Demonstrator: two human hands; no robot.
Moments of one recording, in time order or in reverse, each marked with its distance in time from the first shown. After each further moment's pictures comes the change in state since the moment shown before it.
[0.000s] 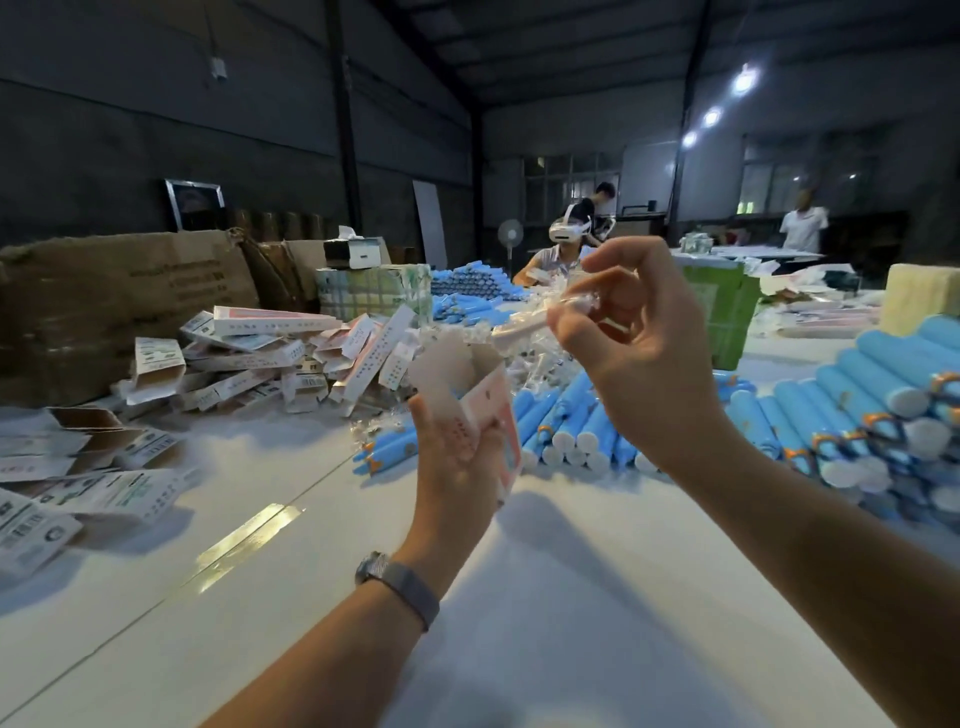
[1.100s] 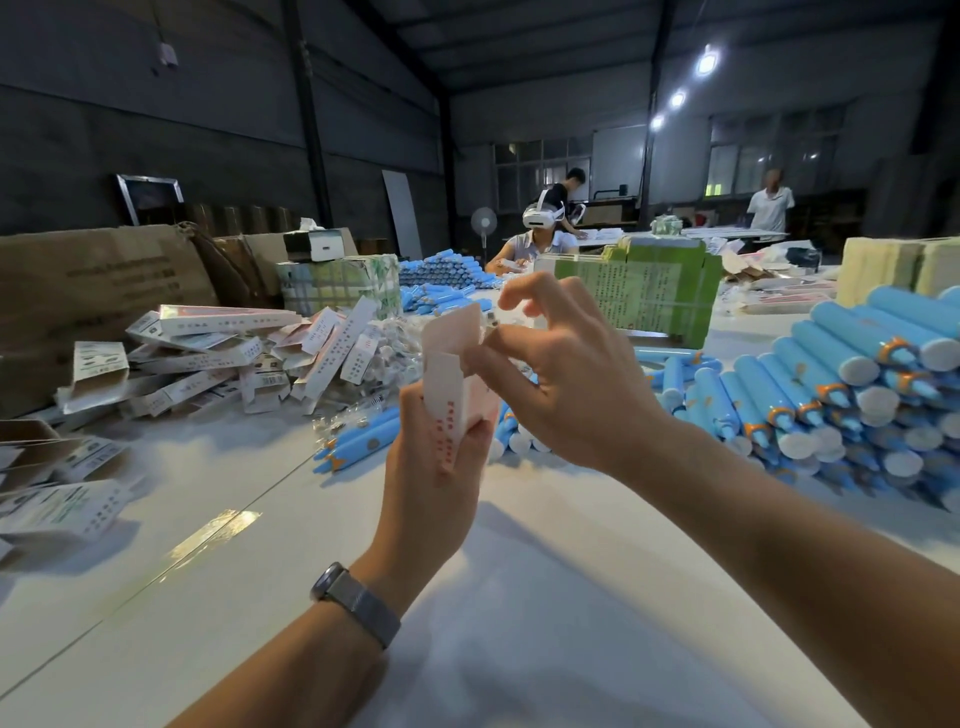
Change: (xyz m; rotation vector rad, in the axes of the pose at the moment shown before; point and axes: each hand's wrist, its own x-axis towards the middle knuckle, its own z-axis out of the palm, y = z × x) left_hand -0.008 0.002 0.001 0.184 -0.091 0.300; right_hand -0.012 0.024 -0.011 -0.834 -0.330 -0.160
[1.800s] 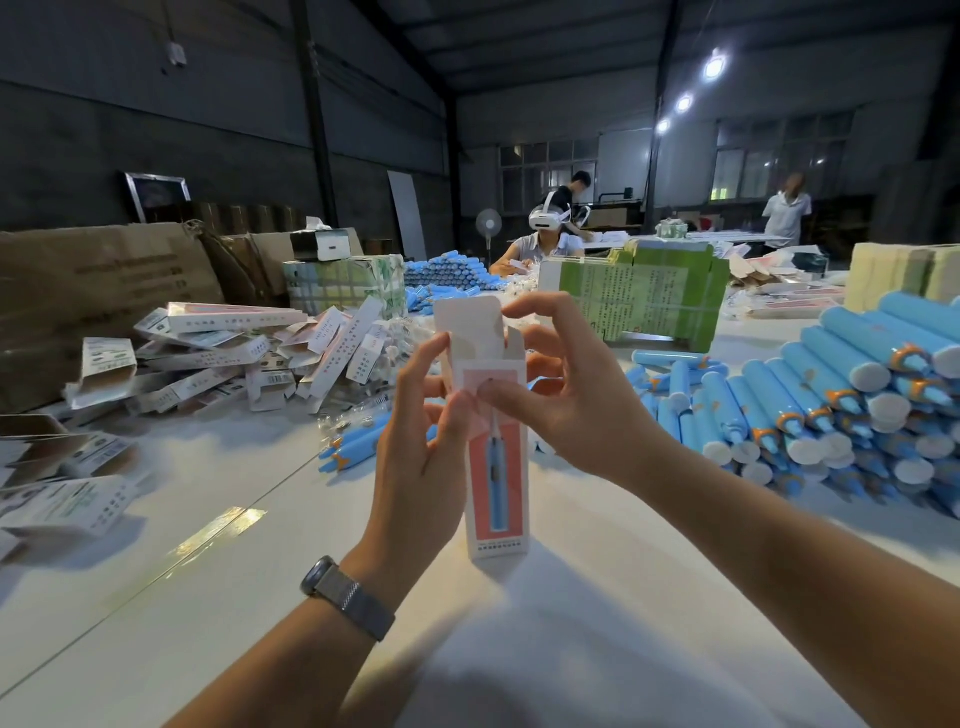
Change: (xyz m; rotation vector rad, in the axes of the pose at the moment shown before) left_hand 0.010 0.022 -0.015 -0.126 -0.066 0.039; right_hand -0.007 0.007 0.015 0.814 -0.058 0.180
